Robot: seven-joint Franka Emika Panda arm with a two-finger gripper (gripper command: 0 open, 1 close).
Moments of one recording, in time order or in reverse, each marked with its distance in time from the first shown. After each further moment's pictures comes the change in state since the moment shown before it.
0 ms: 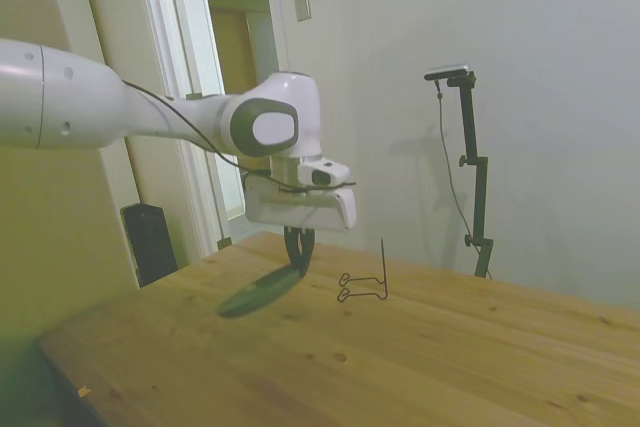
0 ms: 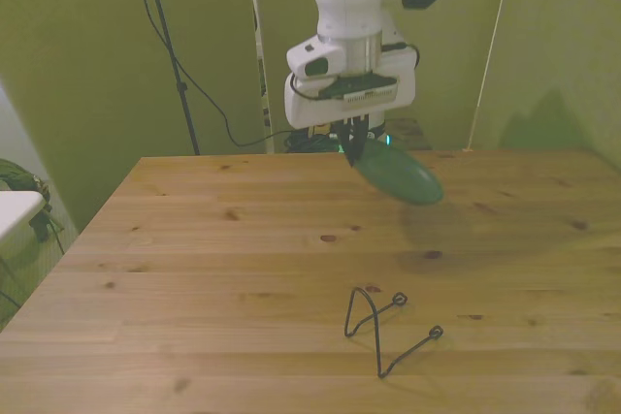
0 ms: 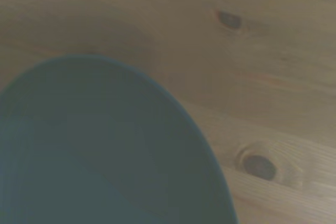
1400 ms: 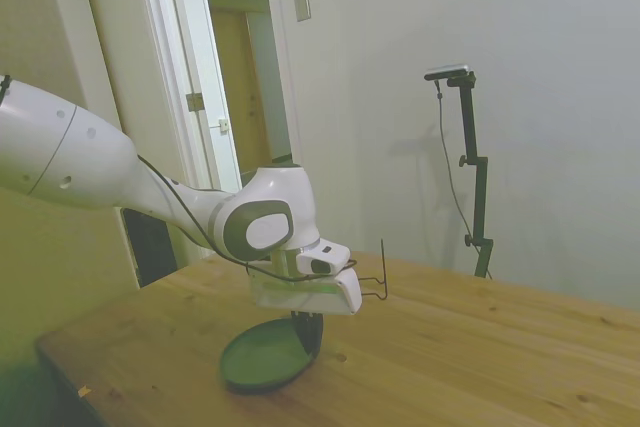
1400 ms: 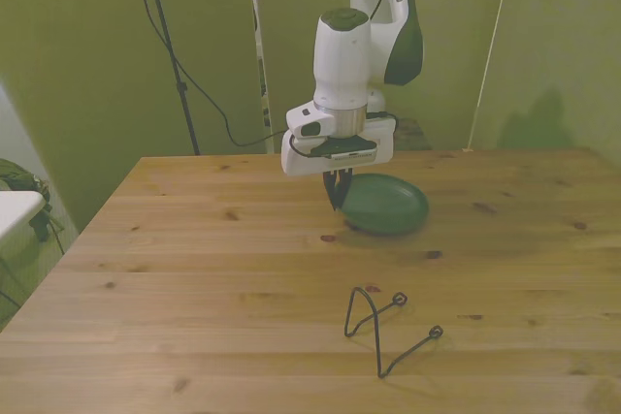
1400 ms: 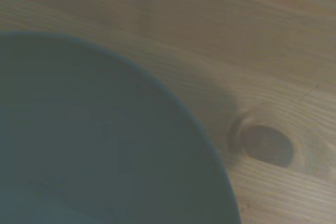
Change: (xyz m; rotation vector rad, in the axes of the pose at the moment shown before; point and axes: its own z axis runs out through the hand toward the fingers) arm -0.019 0.026 0.097 -0.027 0.086 0.017
